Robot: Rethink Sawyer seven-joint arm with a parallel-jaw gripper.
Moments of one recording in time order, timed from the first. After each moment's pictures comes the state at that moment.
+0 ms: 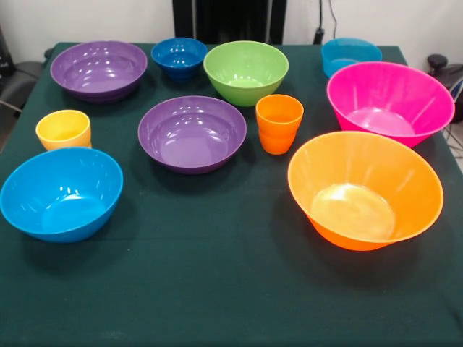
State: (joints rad) arm 0.60 -1.06 -0.39 2.07 0.23 0.52 2.59
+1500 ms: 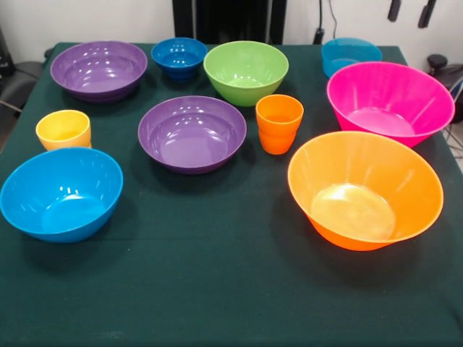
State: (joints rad) arm 0.61 -0.70 -0.33 2.04 0.28 0.05 2.76
